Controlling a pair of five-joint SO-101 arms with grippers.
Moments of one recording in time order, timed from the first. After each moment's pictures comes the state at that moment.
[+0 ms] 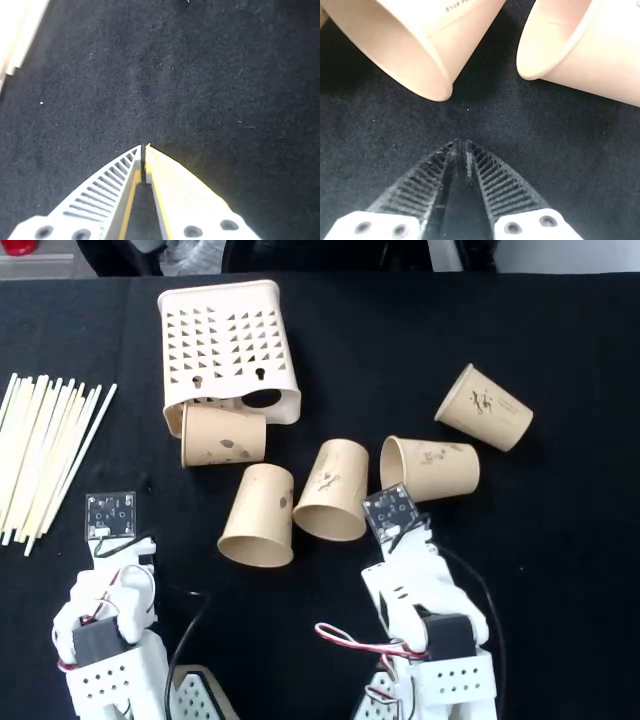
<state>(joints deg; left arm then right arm) -25.1 -104.0 96.4 72.8 -15.8 -7.2 -103.3 96.6 70.5 16.1</state>
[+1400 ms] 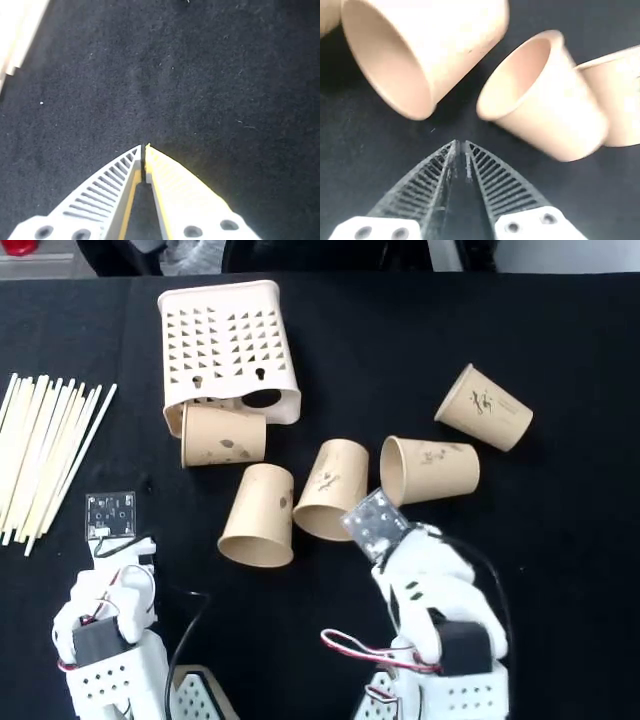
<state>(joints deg) -25.1 -104.0 96.4 72.8 -15.8 -4.6 -103.3 83.7 71.5 38.6</state>
